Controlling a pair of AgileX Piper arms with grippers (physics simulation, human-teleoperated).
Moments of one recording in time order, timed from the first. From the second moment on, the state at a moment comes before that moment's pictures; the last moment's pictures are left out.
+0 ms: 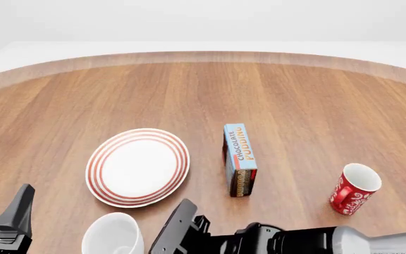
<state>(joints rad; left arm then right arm) 0.00 0.00 0.00 0.00 0.00 1.23 1.60 -0.74 -0.04 0.13</state>
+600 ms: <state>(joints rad) 0.00 0.00 0.00 0.00 0.00 1.24 1.67 -0.78 -0.05 0.15</state>
